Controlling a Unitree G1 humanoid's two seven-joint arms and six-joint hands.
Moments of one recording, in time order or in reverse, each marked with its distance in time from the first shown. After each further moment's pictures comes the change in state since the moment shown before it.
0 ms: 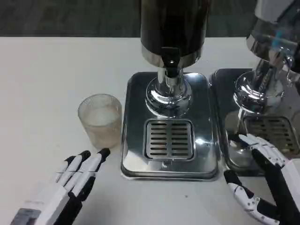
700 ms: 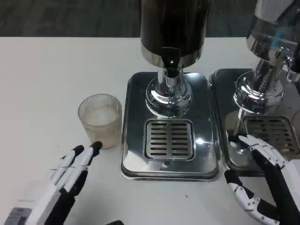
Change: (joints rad) left arm -0.019 -0.030 0.016 0.053 -0.060 -0.058 0.057; right arm 0.007 0.008 -0.006 -0.003 0.015 0.001 0.022
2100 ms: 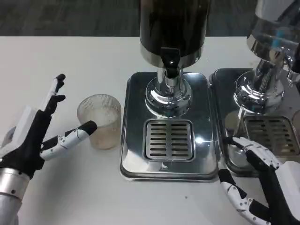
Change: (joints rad) left arm -0.738 -0.013 -0.045 0.813 -0.261 -0.047 -0.095; right arm 0.026 0.082 0.008 -0.045 -0.033 0.031 0.000
